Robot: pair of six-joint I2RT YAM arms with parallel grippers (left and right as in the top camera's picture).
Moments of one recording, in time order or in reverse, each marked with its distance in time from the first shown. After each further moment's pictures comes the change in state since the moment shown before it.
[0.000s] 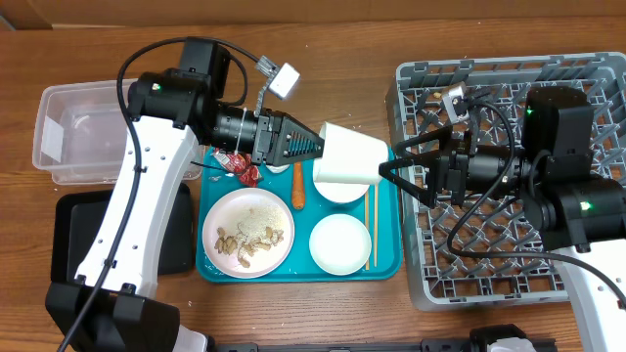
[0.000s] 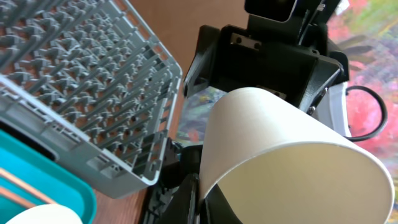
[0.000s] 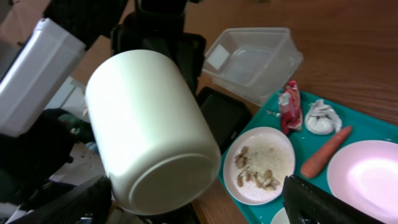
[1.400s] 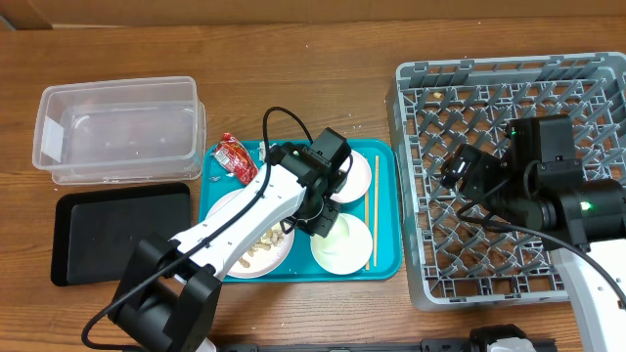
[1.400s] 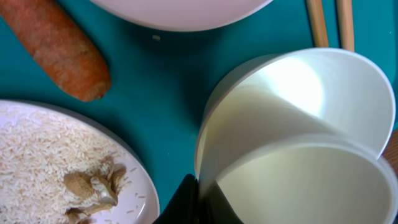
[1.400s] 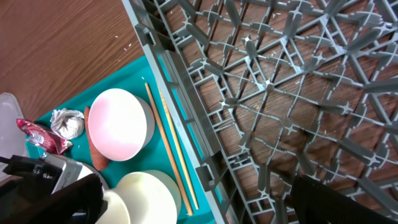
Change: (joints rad) left arm -0.446 0.083 -0.409 0.293 -1.270 -0.508; right arm 0.000 0.000 0.000 -0.410 1.039 0.462
